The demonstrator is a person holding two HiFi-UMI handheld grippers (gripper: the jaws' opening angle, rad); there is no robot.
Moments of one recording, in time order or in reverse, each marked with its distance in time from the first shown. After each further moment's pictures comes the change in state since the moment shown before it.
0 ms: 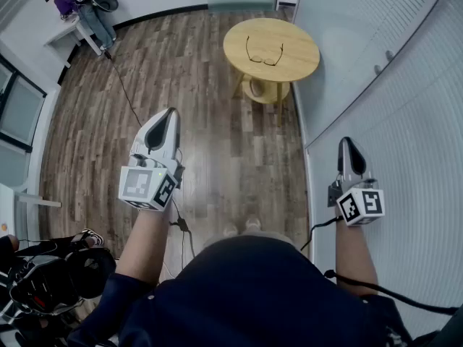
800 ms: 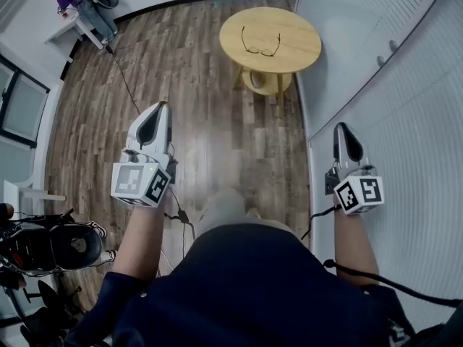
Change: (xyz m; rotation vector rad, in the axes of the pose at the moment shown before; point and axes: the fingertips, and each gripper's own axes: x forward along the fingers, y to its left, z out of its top) left arm 0.035 -0.019 -0.011 0.020 0.038 0.037; right arm 0.033 -0.038 -0.015 0.027 -0.013 0.071
